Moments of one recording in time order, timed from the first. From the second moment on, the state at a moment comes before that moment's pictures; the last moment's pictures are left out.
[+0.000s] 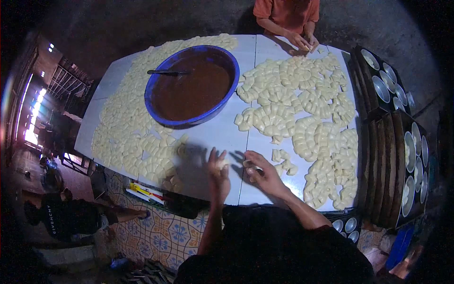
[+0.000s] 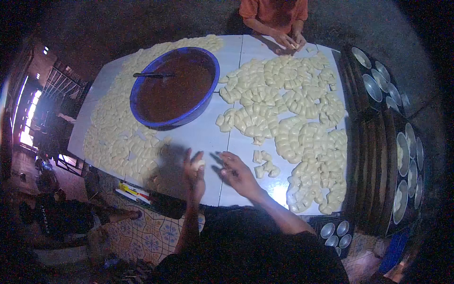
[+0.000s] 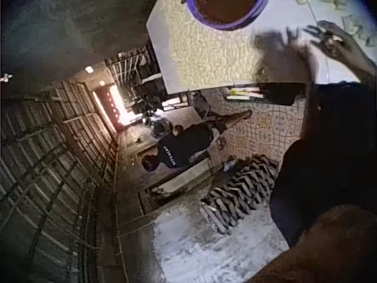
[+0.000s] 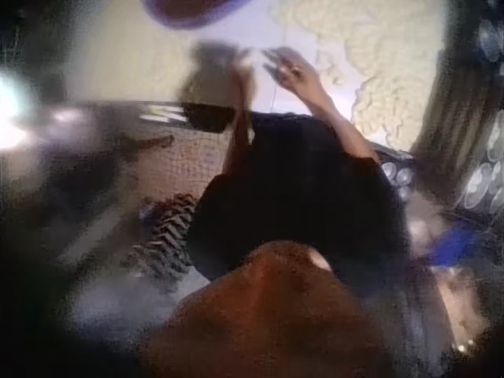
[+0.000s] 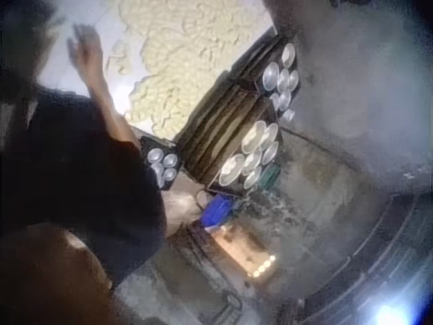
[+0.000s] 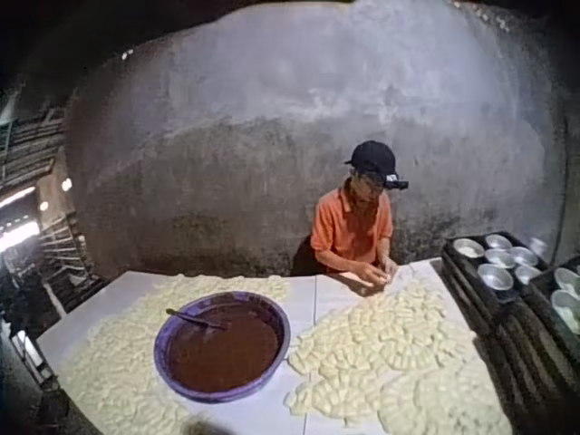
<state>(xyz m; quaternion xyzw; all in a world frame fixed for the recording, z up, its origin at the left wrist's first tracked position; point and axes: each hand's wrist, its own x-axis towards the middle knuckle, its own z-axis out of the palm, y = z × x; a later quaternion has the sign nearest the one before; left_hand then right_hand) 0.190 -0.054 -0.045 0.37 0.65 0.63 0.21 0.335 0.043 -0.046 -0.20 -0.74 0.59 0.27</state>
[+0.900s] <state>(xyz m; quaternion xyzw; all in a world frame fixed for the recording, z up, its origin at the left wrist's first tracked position) 0.046 0.093 0.007 0.40 0.65 0.58 0.27 0.326 0.091 -0.068 -0.09 -0.52 0.81 0.25</state>
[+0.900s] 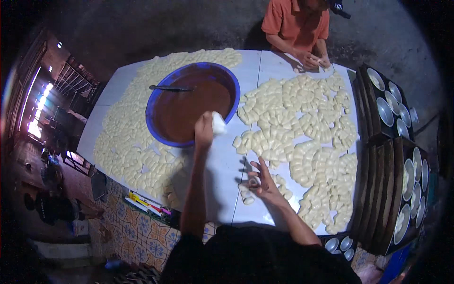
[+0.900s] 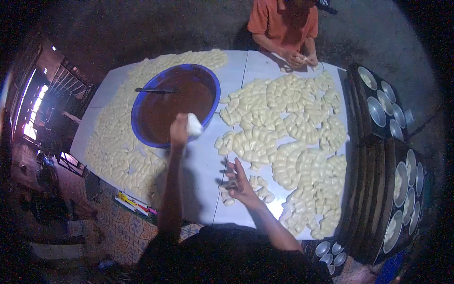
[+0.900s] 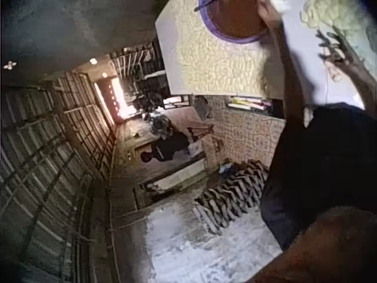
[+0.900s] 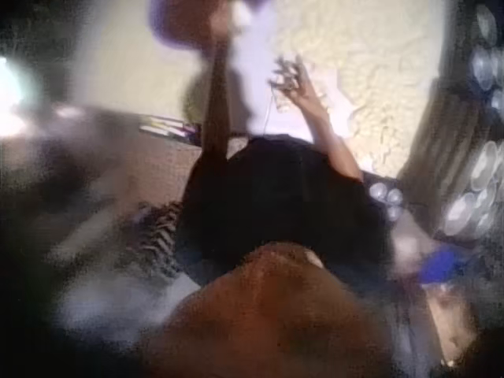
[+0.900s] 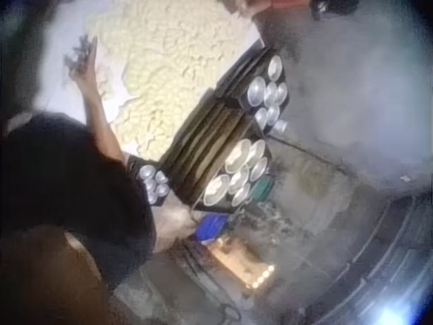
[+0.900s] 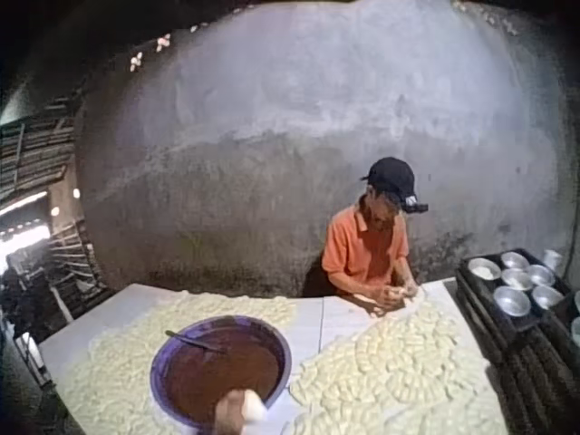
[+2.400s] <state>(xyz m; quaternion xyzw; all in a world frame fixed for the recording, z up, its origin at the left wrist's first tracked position) 0.242 -0.066 -0.069 0.35 0.55 0.61 0.46 0.383 0.018 -0.063 -0.36 -0.59 0.69 0.22</state>
